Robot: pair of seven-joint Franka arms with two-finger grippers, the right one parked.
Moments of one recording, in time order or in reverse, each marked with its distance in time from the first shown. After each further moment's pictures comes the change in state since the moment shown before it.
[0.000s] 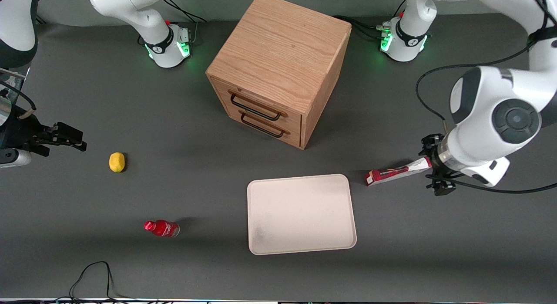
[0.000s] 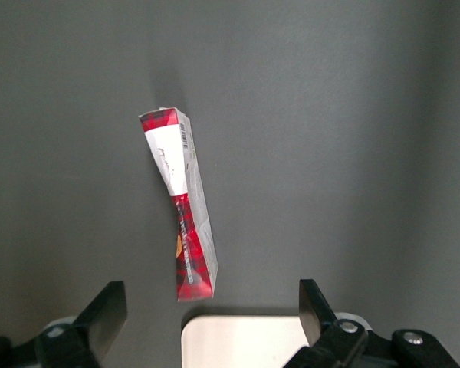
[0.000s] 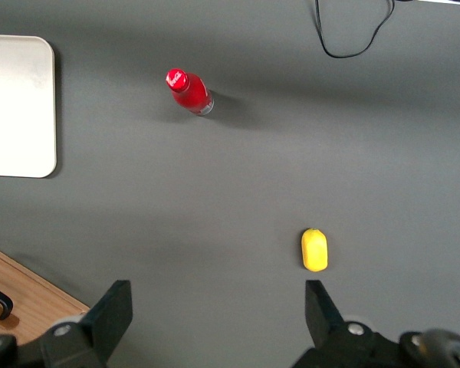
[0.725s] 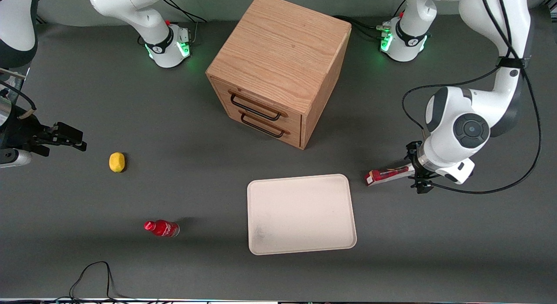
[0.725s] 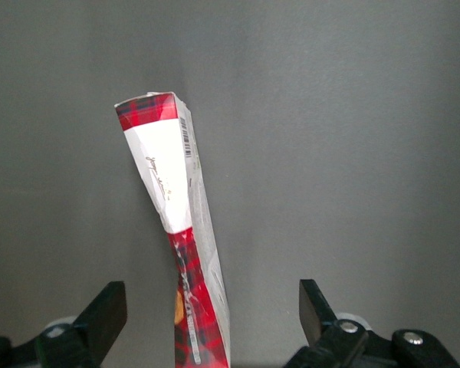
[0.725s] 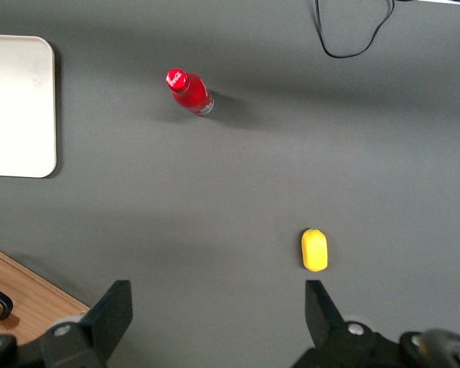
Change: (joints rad) arm 0.002 -0.002 0.001 -0.301 0.000 0.336 -0.012
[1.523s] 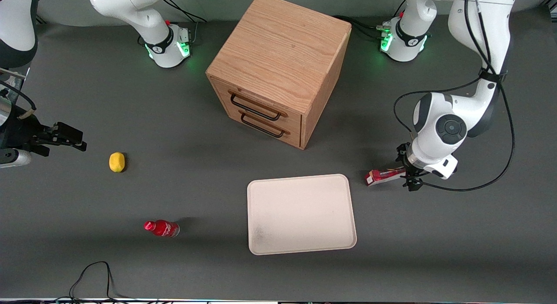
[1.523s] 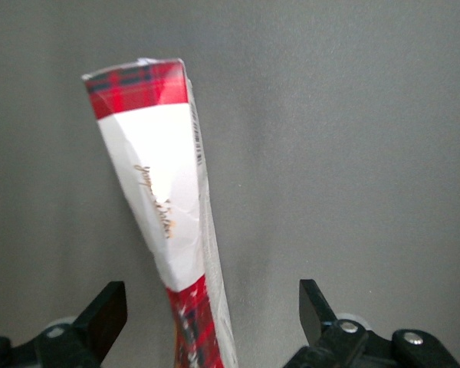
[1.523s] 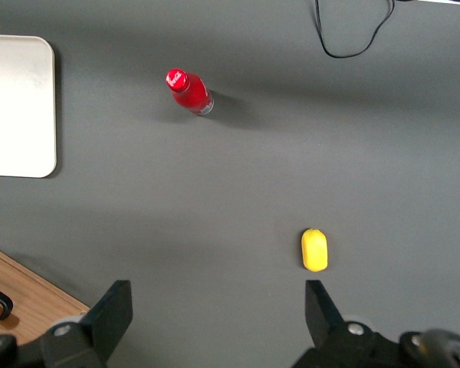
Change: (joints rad) arm 0.000 0.065 0.000 -0.134 0.000 0.253 -0.041
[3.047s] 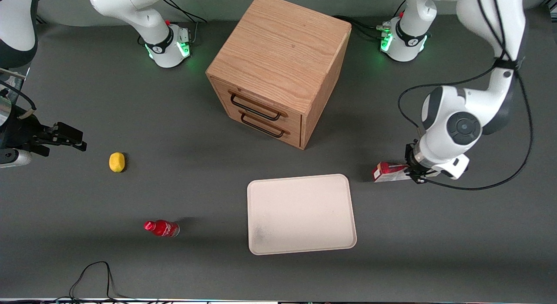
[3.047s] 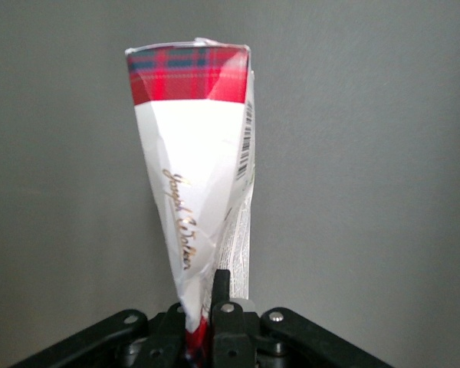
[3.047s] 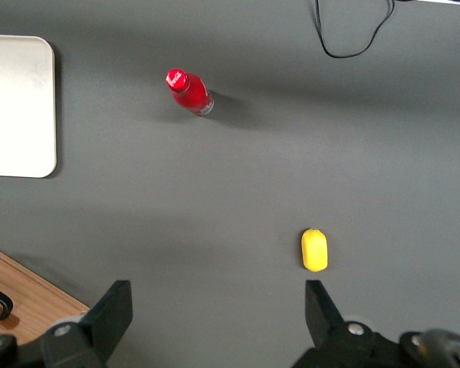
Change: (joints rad) arm -0.001 -0.112 -0.001 0.127 0.012 -0.316 -0.001
